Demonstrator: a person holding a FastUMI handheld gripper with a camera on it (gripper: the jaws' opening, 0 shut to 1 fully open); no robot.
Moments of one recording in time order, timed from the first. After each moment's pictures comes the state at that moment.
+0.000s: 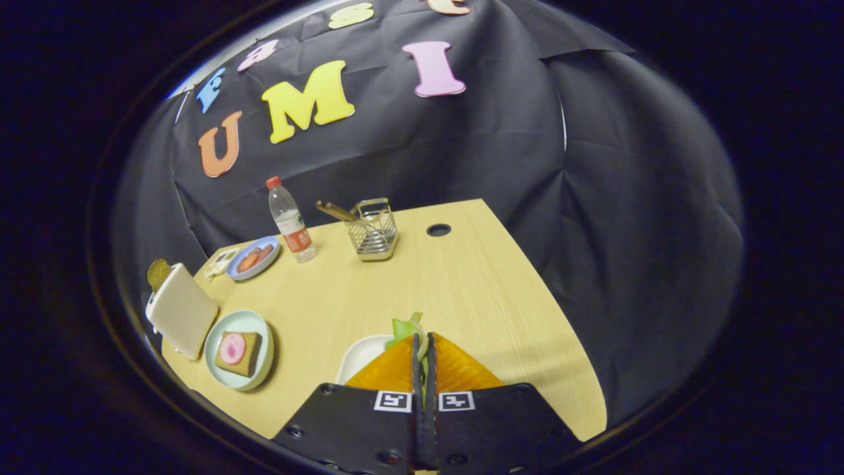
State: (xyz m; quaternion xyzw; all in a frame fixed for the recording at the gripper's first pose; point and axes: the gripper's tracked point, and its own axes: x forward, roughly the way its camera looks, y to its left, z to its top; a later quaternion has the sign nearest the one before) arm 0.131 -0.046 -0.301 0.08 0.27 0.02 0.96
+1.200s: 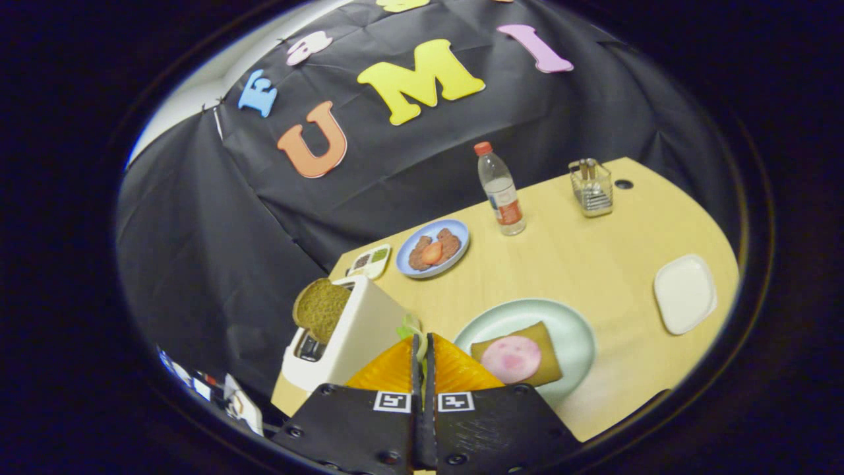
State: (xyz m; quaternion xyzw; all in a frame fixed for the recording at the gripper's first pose) arm 0.074 0.358 -0.257 0.22 0.31 0.19 0.90
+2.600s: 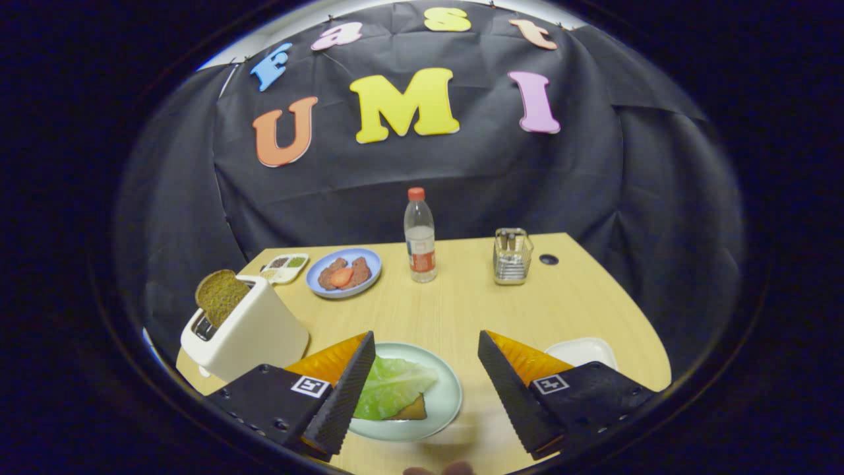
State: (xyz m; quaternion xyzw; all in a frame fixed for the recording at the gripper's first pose) arm 0.105 0.228 -0.214 0.02 0.21 0.05 0.98
